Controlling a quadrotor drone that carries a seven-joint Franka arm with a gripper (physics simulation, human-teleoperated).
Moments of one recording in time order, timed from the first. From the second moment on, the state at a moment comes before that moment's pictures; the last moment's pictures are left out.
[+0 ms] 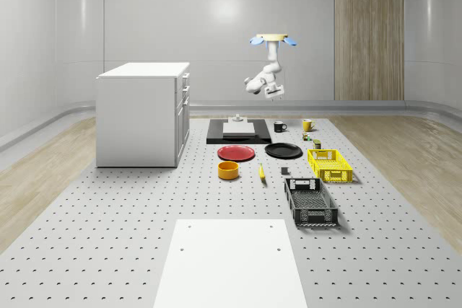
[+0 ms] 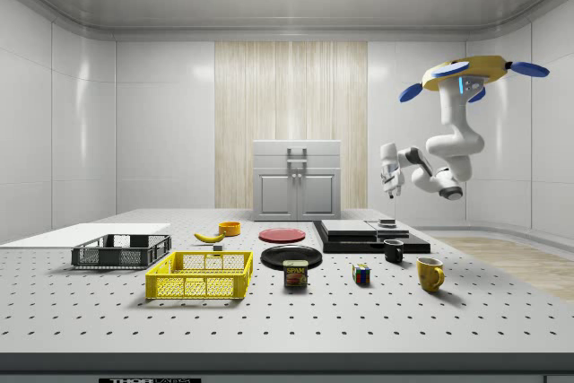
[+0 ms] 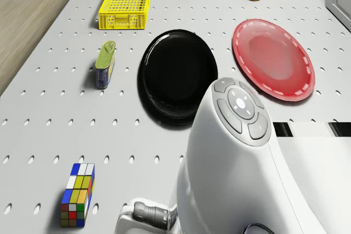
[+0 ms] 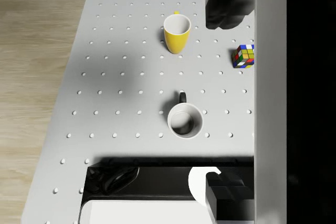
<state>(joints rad) -0.83 -0.97 1.16 -2.87 -1.91 1.22 1.43</state>
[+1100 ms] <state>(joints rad) -1.06 -1.12 1.28 -2.89 -1.96 1.20 1.59</state>
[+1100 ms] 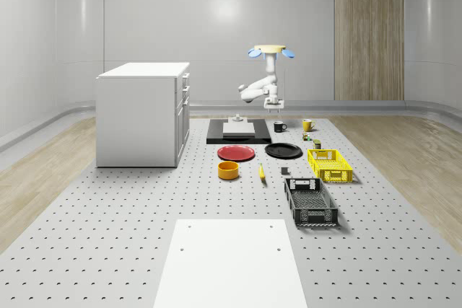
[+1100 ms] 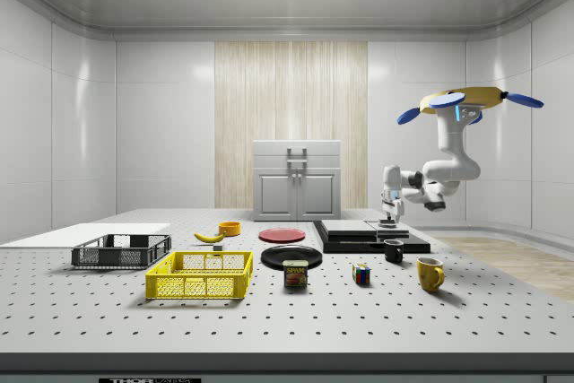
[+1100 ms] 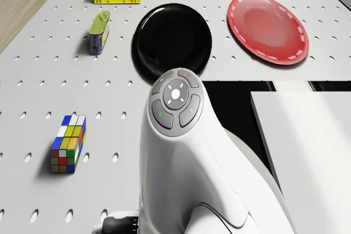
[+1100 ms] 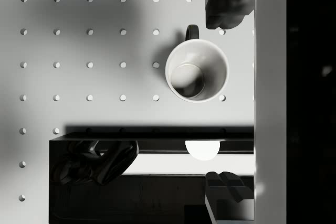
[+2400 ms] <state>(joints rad) -1.09 -1.26 1.22 -2.87 -1.99 1.36 1.61</state>
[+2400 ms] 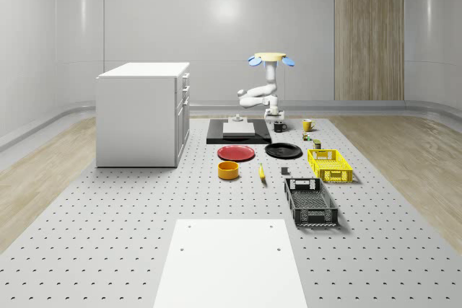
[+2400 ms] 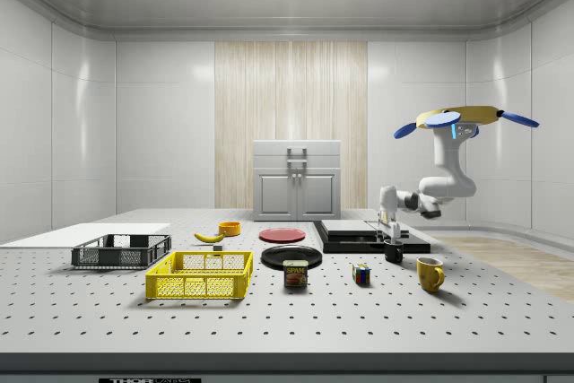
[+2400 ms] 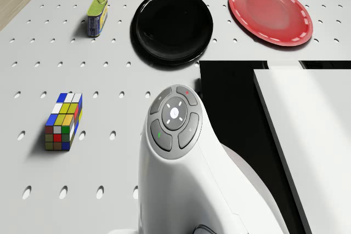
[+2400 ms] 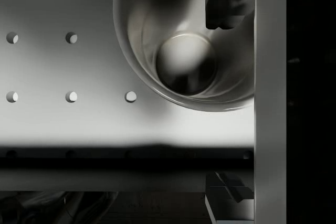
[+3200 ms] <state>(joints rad) -1.10 -1.31 1.20 -2.86 -1.99 1.42 1.62</state>
